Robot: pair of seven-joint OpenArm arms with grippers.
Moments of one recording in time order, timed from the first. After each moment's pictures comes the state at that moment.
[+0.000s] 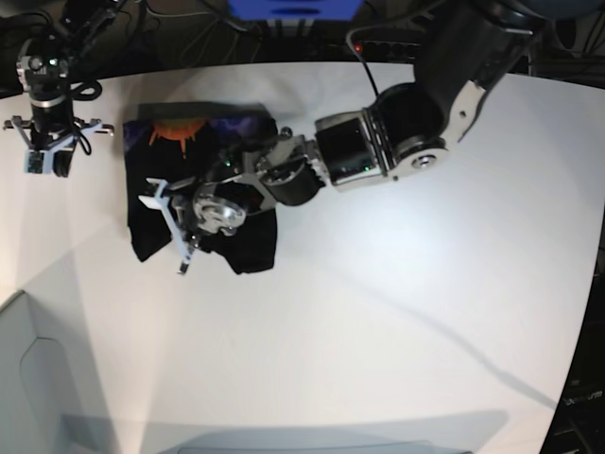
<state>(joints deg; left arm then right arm) -36.2 5.4 76.5 62.9 16.9 -23.0 38.1 -18.0 -6.1 48.9 110.1 -0.6 38.9 -31.3</state>
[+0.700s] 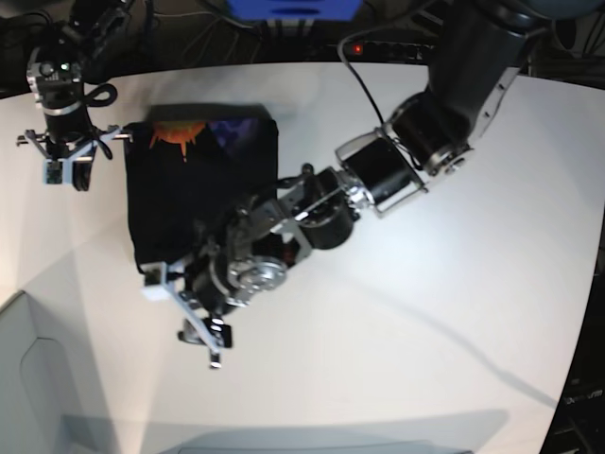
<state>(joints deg) -37.9 -0.2 55.9 79.6 20.5 -22.7 37.9 -19.0 -7.1 41.5 113.8 -0.8 38.9 -31.2</state>
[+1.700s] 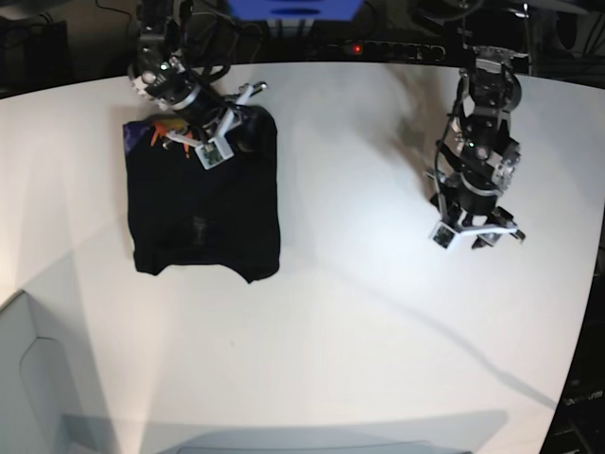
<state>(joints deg) 7.6 -19.4 -2.0 103.0 20.5 -22.5 40.4 -25.9 -5.8 6.3 101.7 -0.6 38.9 -30.3</state>
